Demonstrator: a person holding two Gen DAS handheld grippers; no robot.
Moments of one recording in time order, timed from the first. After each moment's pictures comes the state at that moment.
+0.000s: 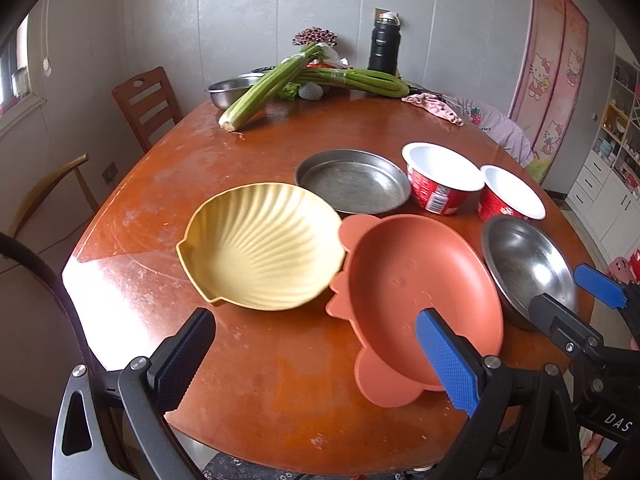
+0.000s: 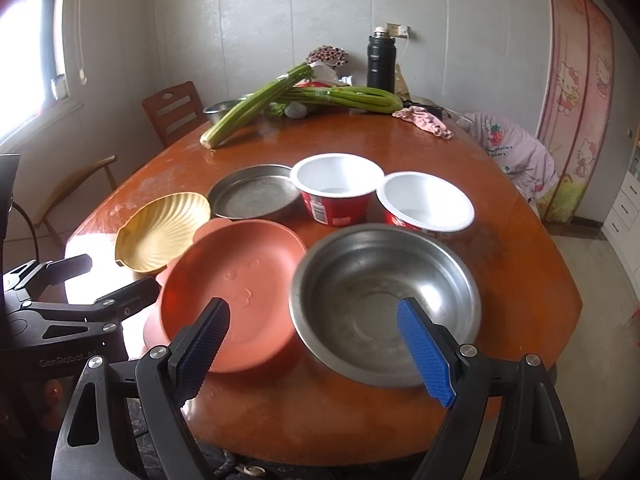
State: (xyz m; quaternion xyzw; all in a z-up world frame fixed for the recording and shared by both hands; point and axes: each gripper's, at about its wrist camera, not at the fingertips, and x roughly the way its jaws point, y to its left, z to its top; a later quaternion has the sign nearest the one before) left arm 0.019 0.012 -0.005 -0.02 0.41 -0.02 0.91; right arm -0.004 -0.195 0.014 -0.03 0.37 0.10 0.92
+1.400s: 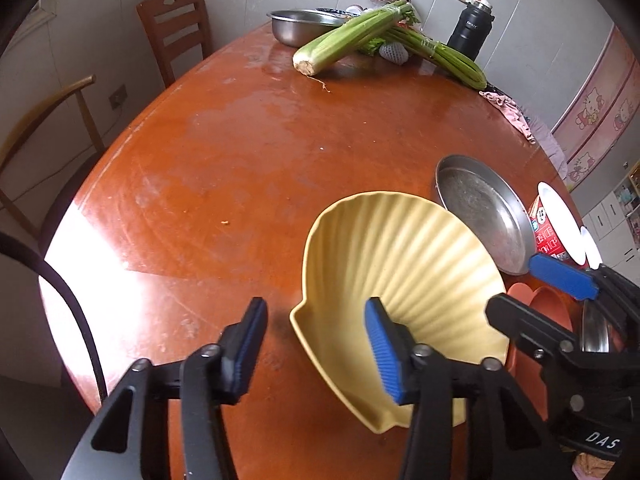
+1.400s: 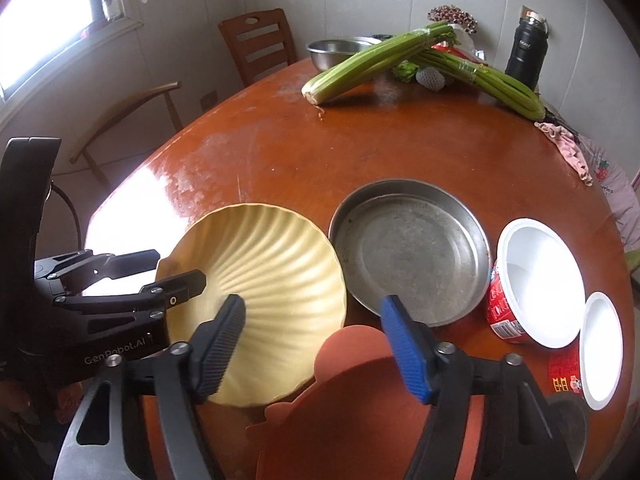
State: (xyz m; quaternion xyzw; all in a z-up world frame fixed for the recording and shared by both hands) left arm 0.123 0.128 -0.051 -0.11 0.51 0.00 0.85; right arm 0.141 -0.042 -0.012 -0.10 0.47 0.24 0.85
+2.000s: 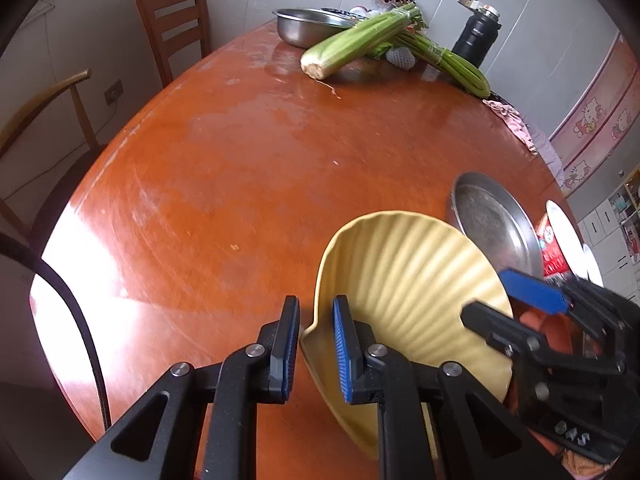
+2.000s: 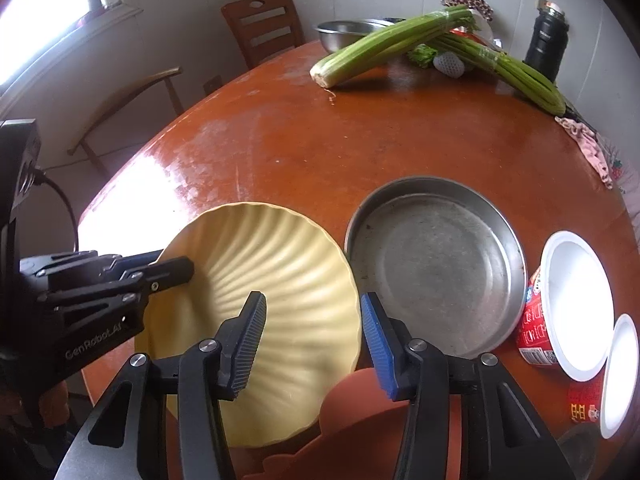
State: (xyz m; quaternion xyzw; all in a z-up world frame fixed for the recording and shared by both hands) left arm 0.142 0.150 -0.056 -0.13 0.51 0.00 0.85; right arm 0.169 -0.021 -0.032 -0.11 0.49 0.25 0.83
